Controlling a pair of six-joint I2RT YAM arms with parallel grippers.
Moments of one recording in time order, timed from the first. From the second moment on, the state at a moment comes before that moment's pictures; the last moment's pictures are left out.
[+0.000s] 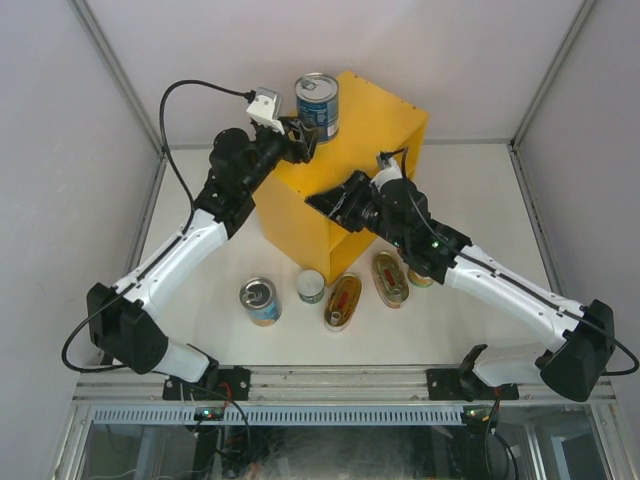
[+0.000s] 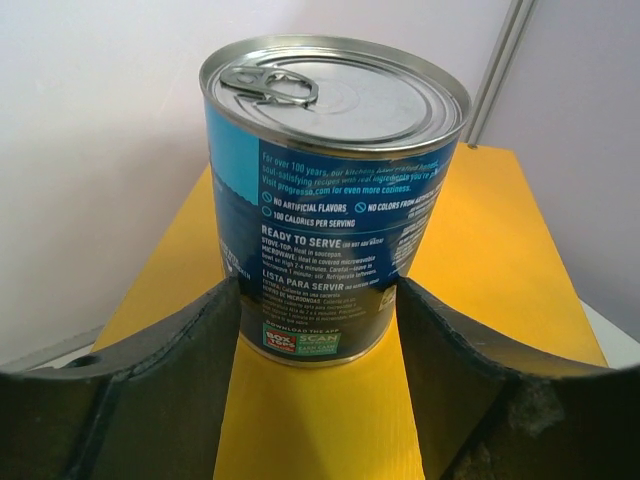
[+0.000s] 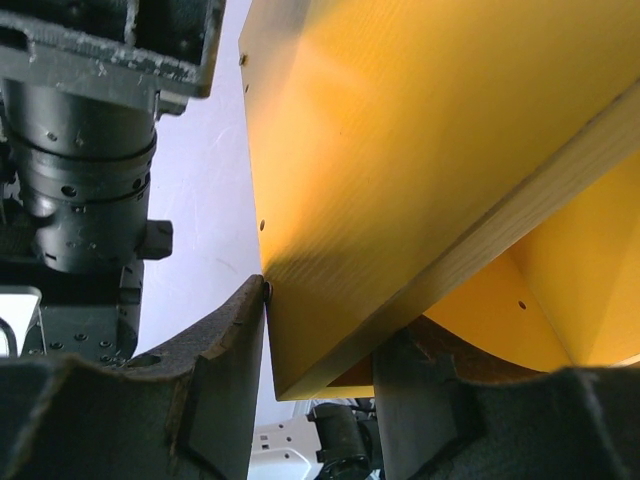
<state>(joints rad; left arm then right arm) -0.51 1.44 1.35 0.23 0.08 -0.12 0.83 1.28 1.17 -0.09 0.02 1.09</state>
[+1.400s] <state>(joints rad) -0.51 1.77 1.64 0.28 0.00 -0.28 0.83 1.25 1.15 -0.11 0.01 1.05</state>
